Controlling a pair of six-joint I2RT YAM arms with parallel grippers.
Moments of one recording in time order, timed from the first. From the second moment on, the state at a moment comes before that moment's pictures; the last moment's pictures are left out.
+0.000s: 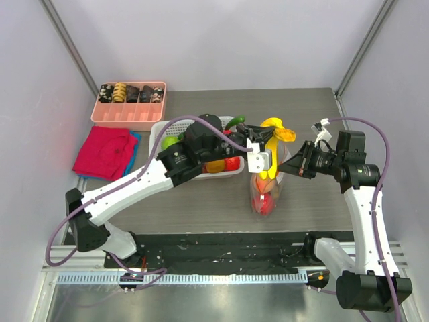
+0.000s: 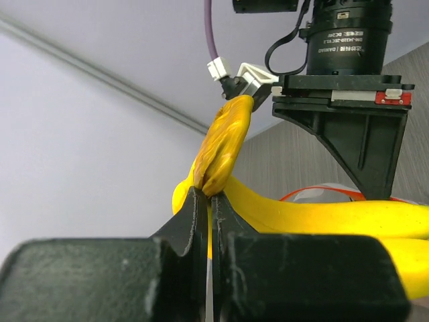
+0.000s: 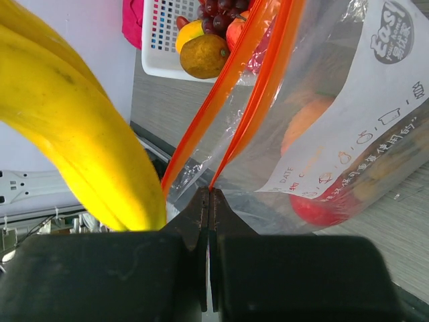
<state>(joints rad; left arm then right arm) -1.04 1.48 1.51 -0.03 0.29 0.90 -0.09 0.92 1.02 -0.86 -0.87 0.37</state>
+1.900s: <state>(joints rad) -1.35 1.81 1.74 -0.19 -0.74 0.93 -0.09 0.84 1.02 -0.86 -0.78 0.44</state>
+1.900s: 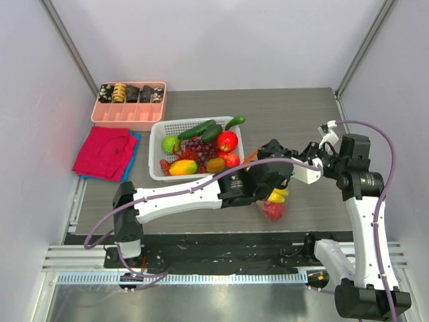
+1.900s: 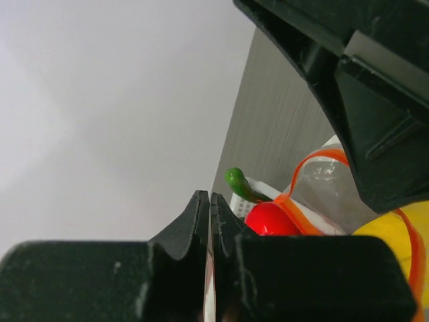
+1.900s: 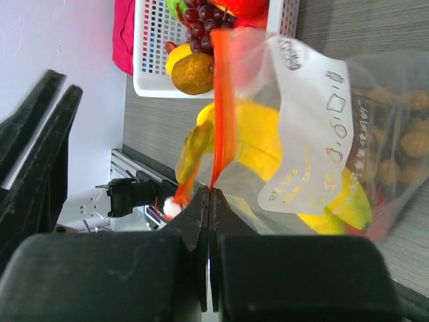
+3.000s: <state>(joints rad) -0.87 1.53 1.29 -0.45 0.28 -0.43 -0.09 0.81 1.00 -0.87 -0.81 0.38</state>
